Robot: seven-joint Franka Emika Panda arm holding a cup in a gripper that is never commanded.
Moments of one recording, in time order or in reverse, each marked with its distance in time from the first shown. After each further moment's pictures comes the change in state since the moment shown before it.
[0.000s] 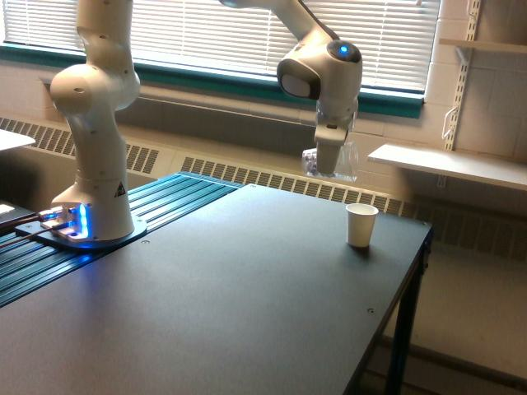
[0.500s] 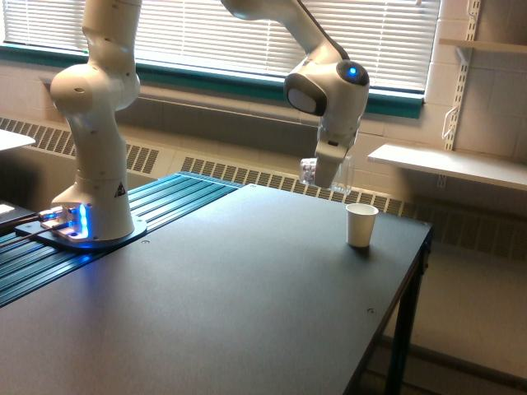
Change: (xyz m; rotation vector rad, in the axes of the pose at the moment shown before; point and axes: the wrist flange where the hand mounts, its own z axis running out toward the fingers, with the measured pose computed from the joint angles) arm 0.009 0.003 0.036 -0.040 -0.096 0.054
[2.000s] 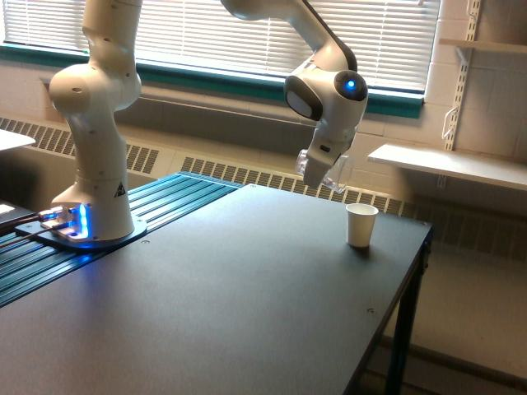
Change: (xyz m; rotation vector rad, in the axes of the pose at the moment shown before) arm 0.001 0.009 -0.008 0.069 -0.144 0.169
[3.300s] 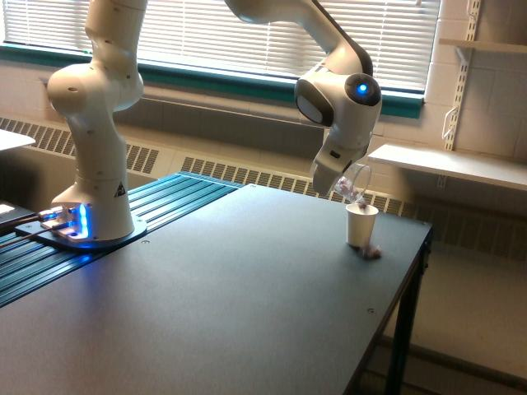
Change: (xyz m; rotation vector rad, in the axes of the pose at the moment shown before) arm 0.046 -0.010 -0.031 0.043 0.014 0.128
